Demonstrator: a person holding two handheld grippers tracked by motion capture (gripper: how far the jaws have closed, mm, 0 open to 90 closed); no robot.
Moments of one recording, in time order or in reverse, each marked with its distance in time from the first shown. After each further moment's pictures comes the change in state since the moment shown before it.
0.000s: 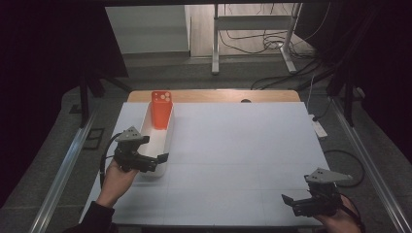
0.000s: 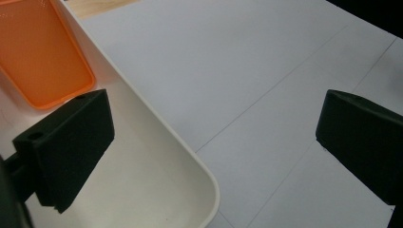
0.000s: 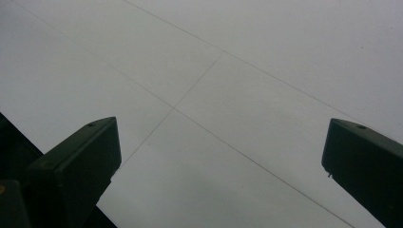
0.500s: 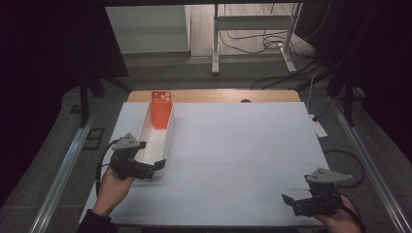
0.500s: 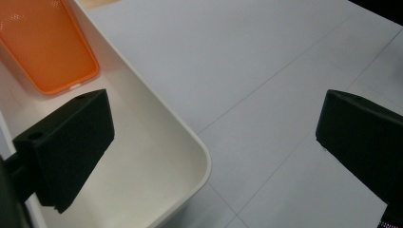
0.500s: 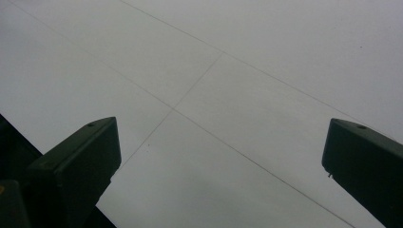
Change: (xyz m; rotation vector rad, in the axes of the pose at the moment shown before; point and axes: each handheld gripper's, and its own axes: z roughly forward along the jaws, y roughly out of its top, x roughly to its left) left arm -0.010 -0.013 -0.010 0.006 0.028 0.006; right arm -0.001 0.000 -0.001 -0.003 -0.002 0.006
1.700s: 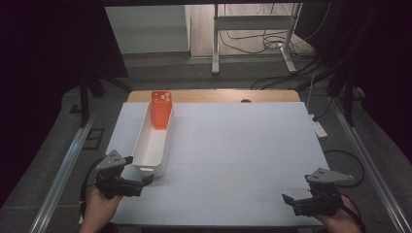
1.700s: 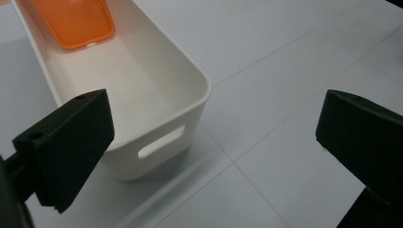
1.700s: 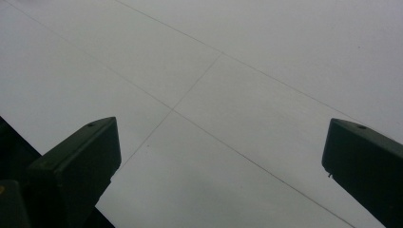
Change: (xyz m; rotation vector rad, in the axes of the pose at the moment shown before) left arm -0.009 -0.041 -0.030 0.004 0.052 -0.045; right arm 0.000 0.000 0.000 -0.003 -0.003 0.005
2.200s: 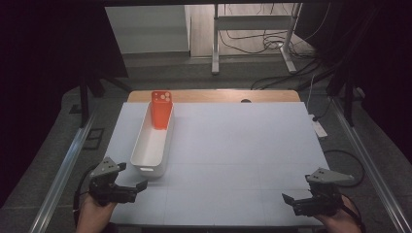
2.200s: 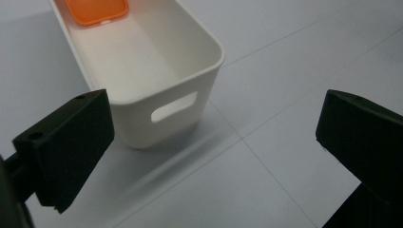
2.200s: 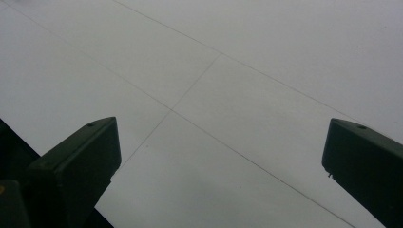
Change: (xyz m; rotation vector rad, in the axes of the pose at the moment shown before) left arm 0.001 -0.021 -0.012 0.024 0.040 -0.034; right arm 0.000 0.000 0.000 -0.002 -0.005 0.002
